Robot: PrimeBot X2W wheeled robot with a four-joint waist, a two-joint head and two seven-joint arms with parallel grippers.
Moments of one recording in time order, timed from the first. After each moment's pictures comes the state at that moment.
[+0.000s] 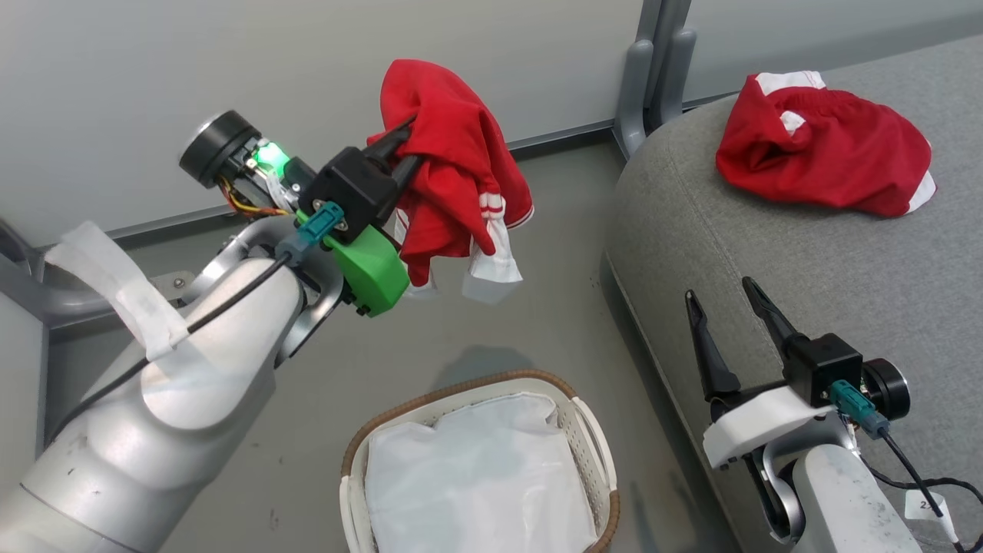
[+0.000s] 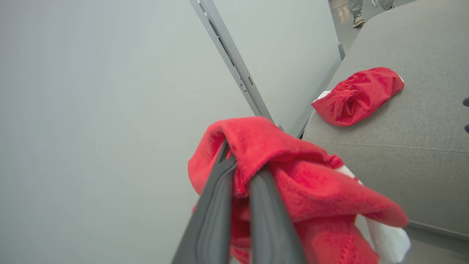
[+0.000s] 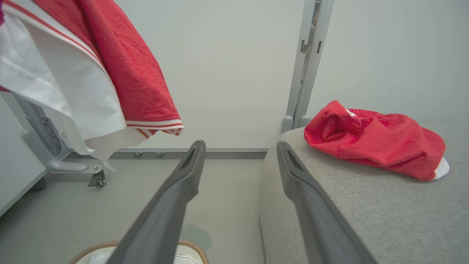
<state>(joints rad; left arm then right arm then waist) -0.85 0.36 -0.80 0.35 -0.30 -0.13 -0.11 -0.23 -0.05 0.09 0.28 0.09 0.13 -0.26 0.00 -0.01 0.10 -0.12</state>
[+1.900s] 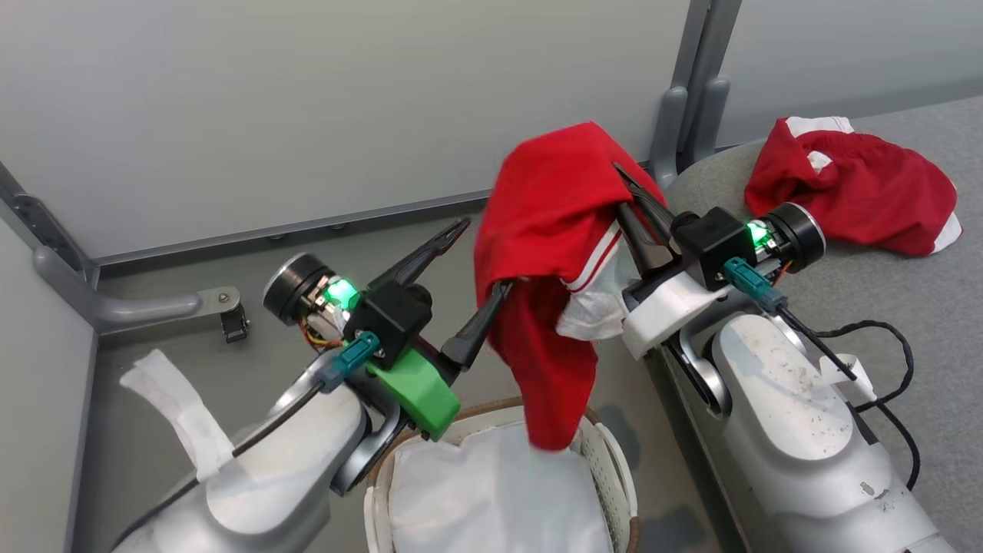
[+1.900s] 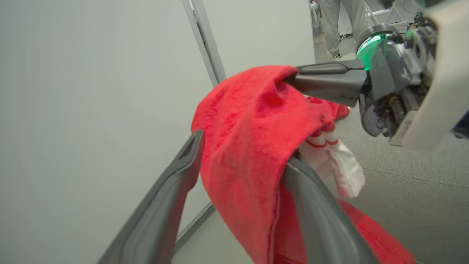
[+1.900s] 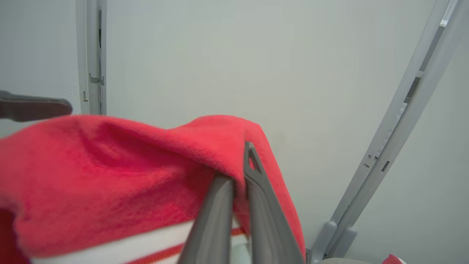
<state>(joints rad) -0.68 0.35 -0.97 0.26 -0.52 -0.01 -0.23 -0.60 -0.05 0.33 0.44 0.04 0.13 -0.26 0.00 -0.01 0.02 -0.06</state>
